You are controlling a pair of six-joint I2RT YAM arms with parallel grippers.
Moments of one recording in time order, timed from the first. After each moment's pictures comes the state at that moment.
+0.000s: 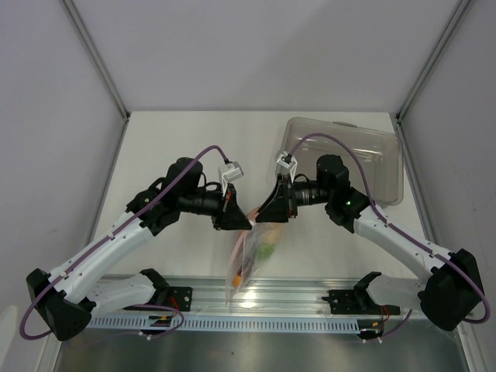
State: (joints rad) left arm -0.70 1.03 1.01 -0.53 0.76 -0.25; right arm 0.64 1.19 0.87 0.13 -1.03 0.51
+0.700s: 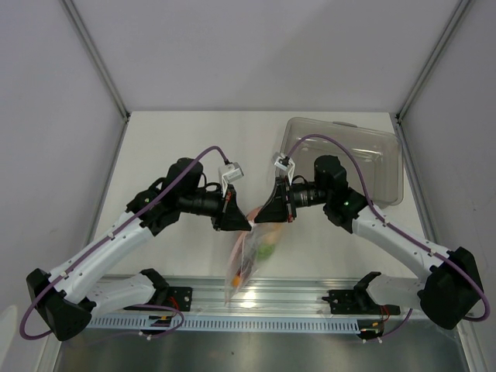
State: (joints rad) left arm -0.70 1.03 1.01 -0.54 0.76 -0.25; right arm 0.66 1.20 0.87 0.14 -1.05 0.49
